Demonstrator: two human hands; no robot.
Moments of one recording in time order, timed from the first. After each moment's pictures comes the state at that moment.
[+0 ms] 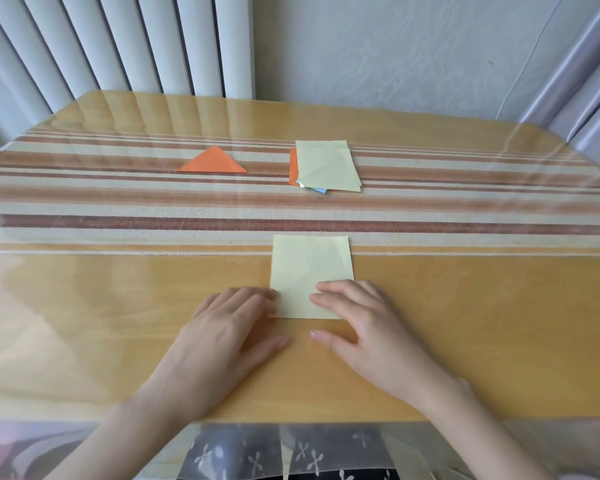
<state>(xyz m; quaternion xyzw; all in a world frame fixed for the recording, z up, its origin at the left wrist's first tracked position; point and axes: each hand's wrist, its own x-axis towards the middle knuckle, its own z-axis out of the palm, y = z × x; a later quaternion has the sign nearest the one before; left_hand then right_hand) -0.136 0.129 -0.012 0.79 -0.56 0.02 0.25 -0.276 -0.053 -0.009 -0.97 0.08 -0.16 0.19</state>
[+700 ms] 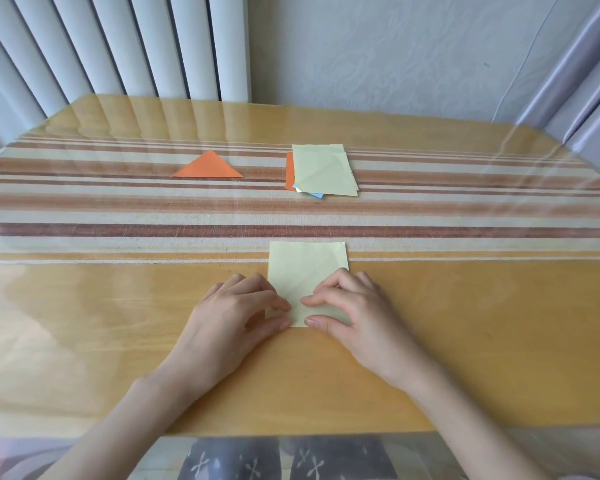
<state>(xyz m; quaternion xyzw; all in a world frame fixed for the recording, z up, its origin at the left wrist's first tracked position) -0.119 0.101 -0.013 0.77 -0.55 0.01 0.32 -0.258 -0.061 0.000 -0.95 0.10 -0.15 0.26</state>
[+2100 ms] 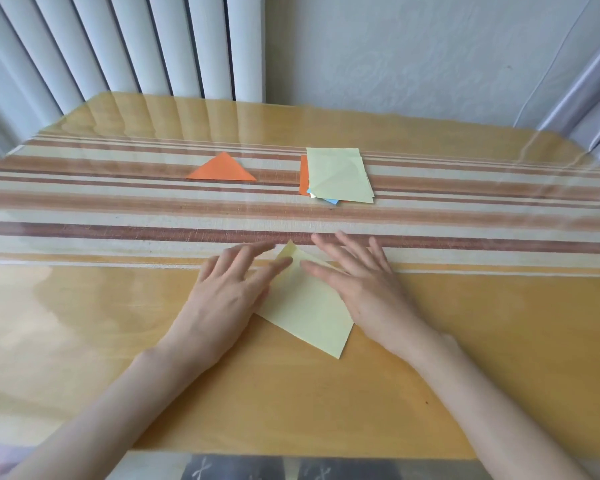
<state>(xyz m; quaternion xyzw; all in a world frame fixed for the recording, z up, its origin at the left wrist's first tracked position) -0.087 0.095 -0.010 0.82 -0.54 0.13 0.16 -0.220 -0.092 0.002 -0.99 0.04 -0.11 0.09</state>
